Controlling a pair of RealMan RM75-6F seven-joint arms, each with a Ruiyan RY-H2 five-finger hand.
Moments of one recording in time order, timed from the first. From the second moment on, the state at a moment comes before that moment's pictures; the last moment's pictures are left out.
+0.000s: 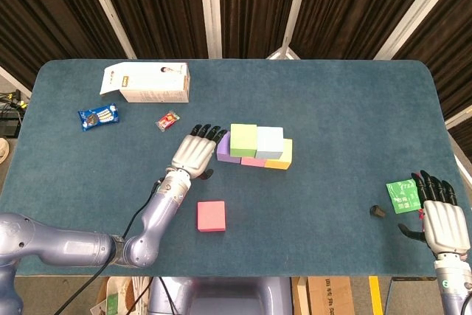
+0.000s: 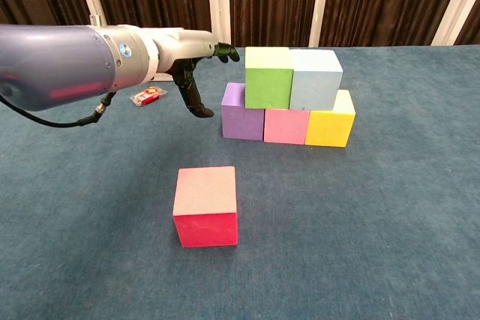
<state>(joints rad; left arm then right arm) -1.17 -1.59 -0.23 -1.66 0.43 1.11 0.76 0.11 -1.12 0.09 -1.68 -1.28 1.36 -0.17</state>
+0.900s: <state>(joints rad) -1.18 -1.63 -0.26 -1.62 0.41 1.10 0.79 0.11 -1.12 0.10 -1.68 -1.27 1.35 -0.17</state>
